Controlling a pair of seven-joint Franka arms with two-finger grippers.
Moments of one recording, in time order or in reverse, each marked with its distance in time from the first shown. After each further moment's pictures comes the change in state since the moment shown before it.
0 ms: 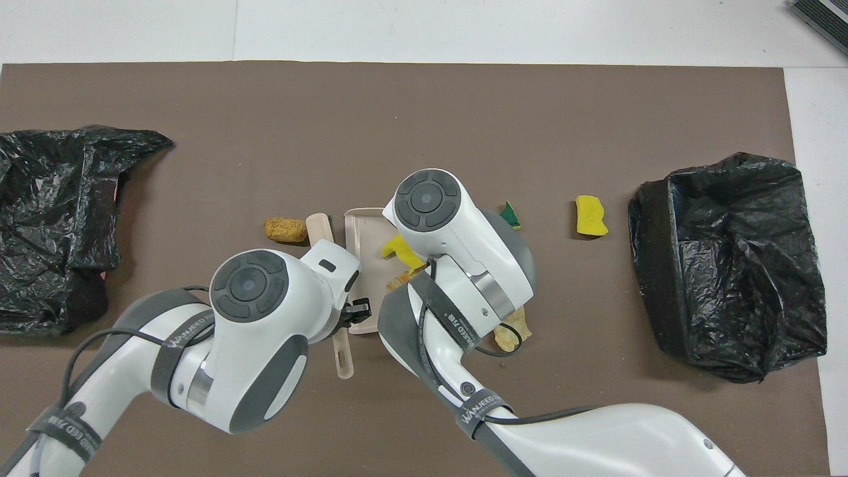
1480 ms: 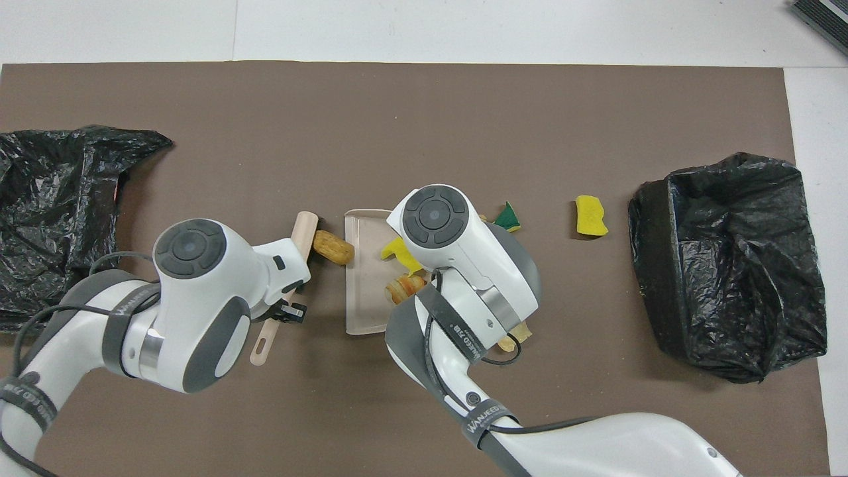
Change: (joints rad) left arm 0.156 0.041 -0.025 -0.050 0.101 -0.017 0.630; right arm 0.001 -0.037 0.001 -0.087 0.000 0.081 0.026
